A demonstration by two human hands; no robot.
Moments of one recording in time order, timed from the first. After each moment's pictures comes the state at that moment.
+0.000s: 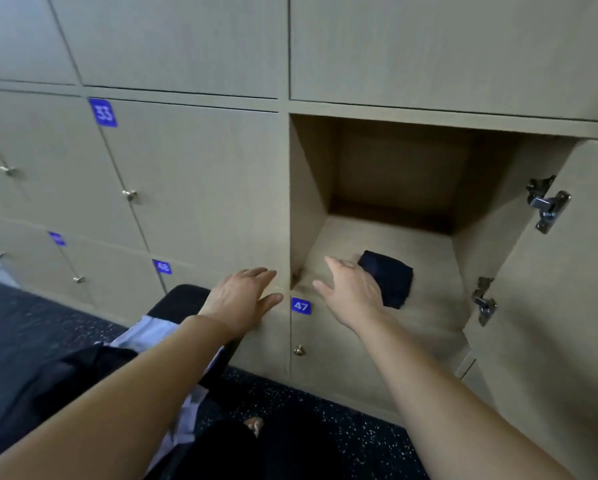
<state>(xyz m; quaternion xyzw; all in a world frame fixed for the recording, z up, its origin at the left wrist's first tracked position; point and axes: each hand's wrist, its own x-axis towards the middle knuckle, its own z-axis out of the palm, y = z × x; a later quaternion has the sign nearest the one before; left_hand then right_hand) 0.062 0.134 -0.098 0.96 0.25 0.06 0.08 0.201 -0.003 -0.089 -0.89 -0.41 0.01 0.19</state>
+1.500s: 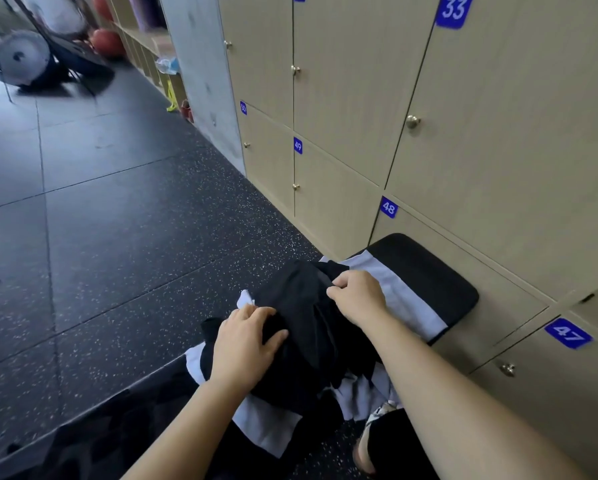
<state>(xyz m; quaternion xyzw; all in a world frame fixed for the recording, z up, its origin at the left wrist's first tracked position) -0.302 0.203 -0.252 0.73 0.63 0.21 0.15 -0.101 0.240 -0.209 -0.77 -0.52 0.31 0.22</state>
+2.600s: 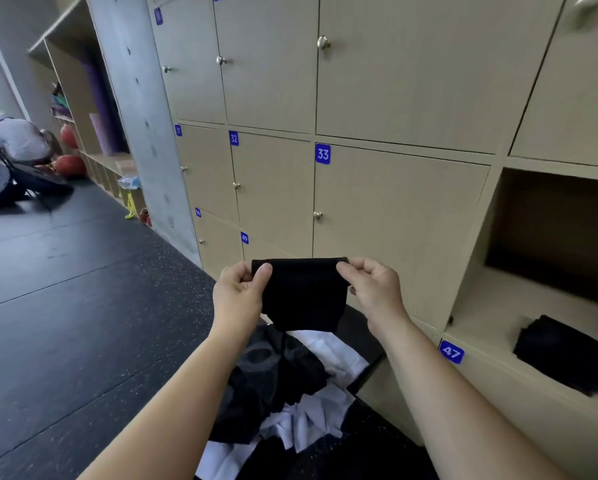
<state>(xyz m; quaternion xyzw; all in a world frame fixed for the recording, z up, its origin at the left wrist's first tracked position) -0.209 0.172 -0.055 0.58 0.46 0.54 0.40 -0.025 0.118 -0.038 -0.55 -0.39 0.31 0.67</state>
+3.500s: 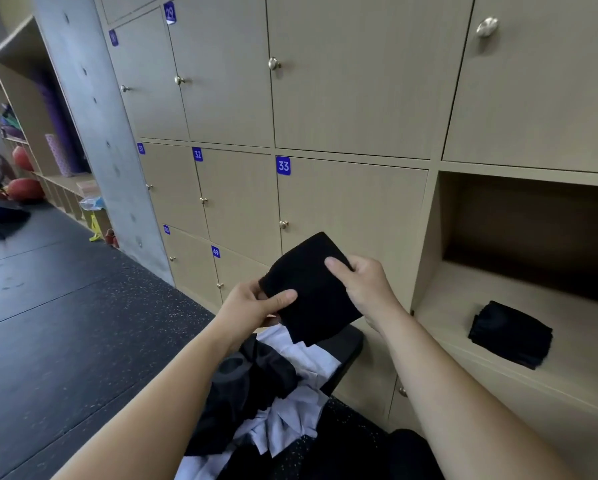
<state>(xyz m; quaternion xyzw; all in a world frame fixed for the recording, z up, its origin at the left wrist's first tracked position) -0.169 0.147 -0.033 0.65 0.35 0.34 0.57 0.018 0.083 -0.021 -0.59 -0.47 0.26 0.61</state>
